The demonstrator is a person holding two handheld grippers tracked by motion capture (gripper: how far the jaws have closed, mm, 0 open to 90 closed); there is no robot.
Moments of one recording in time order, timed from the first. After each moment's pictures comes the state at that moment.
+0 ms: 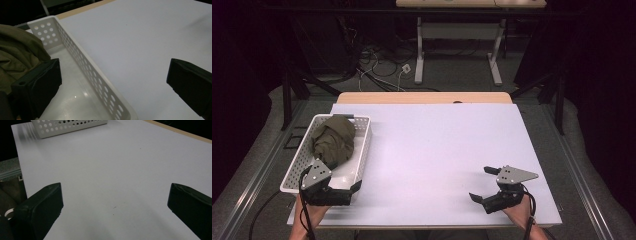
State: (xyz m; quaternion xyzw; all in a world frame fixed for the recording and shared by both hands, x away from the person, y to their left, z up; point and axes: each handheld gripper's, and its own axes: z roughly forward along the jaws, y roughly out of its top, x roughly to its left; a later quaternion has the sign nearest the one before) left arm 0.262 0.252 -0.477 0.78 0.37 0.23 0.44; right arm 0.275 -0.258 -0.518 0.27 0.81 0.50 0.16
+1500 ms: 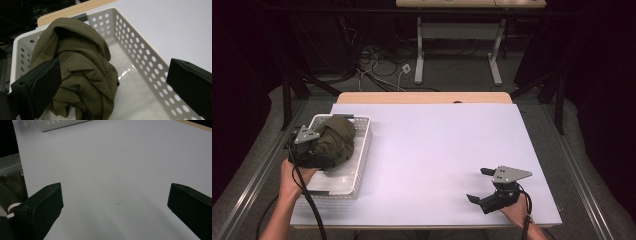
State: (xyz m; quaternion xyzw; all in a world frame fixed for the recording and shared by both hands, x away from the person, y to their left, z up) left arm 0.351 0.301 -0.458 0.78 0.45 0.25 0.35; right arm 0.280 -0.252 -0.526 0.27 0.82 0.48 0.14
